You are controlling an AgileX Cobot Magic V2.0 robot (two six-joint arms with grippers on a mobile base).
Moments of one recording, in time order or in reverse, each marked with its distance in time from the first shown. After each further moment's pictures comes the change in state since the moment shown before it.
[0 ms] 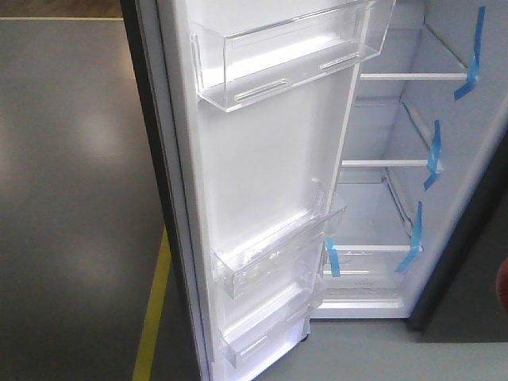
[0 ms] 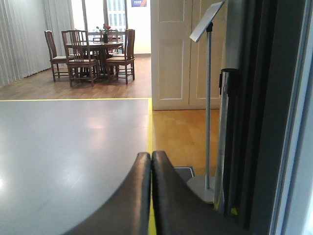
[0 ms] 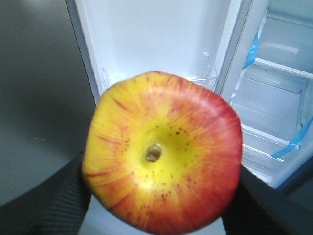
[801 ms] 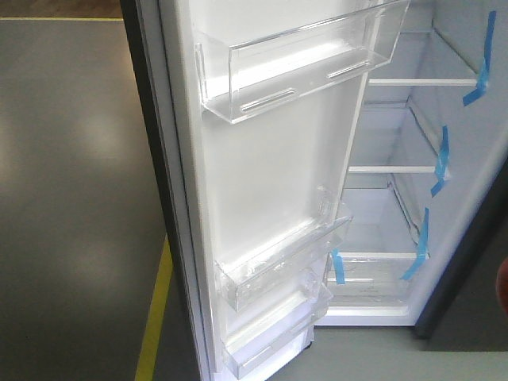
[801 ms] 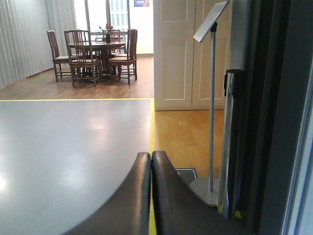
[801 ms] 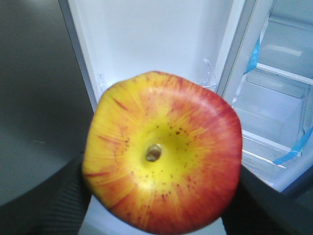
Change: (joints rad) left arm 0.000 0.000 0.000 0.000 0.000 0.000; right arm 0.000 0.000 0.000 0.000 0.000 0.000
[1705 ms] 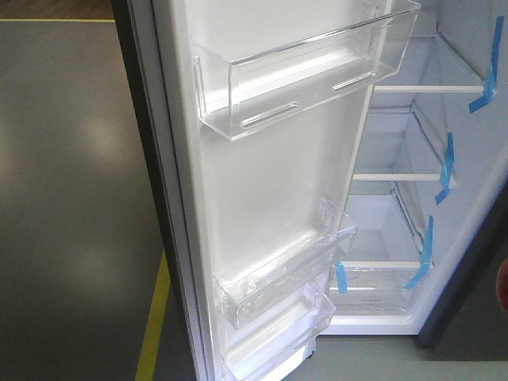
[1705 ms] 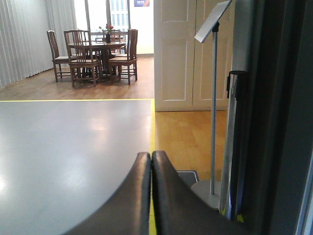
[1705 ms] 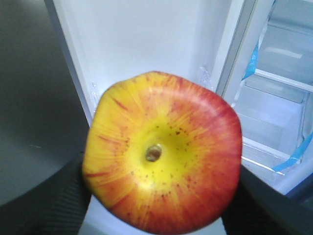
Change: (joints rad) left arm 0.000 0.000 0.000 0.000 0.000 0.000; right arm 0.000 0.000 0.000 0.000 0.000 0.000
